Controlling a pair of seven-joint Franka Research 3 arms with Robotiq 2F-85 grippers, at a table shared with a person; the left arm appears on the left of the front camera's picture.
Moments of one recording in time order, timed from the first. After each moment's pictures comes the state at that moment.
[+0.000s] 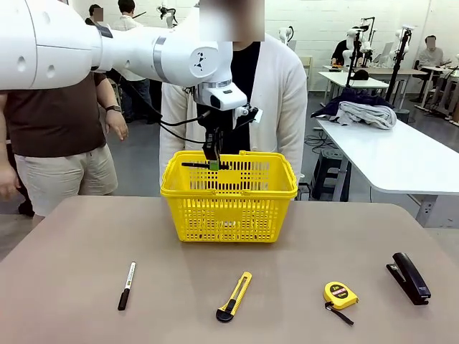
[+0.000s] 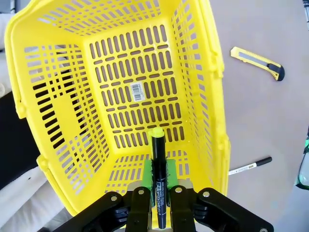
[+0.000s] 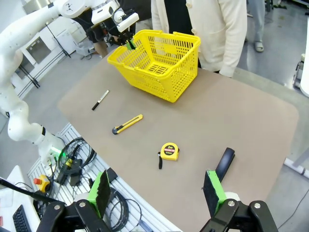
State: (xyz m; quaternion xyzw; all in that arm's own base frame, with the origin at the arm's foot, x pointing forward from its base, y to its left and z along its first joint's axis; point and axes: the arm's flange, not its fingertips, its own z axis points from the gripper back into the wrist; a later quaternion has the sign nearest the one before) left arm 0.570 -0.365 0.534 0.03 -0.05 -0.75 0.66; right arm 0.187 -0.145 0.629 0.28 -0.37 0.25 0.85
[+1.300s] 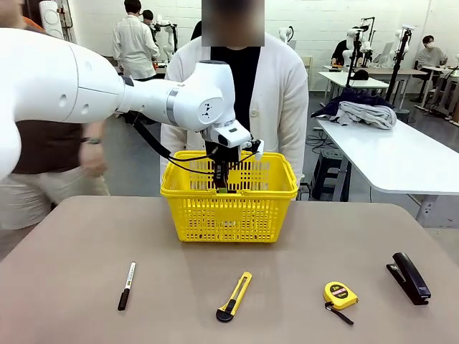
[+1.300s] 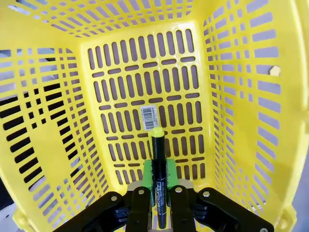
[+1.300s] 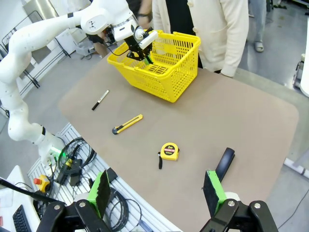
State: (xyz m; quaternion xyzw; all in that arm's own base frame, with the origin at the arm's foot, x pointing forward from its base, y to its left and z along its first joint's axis) left arm 0.604 -0.380 0.437 0.01 -0.06 -0.74 0.67; right arm 0.187 -0.145 0.629 0.28 -0.37 0.25 0.85
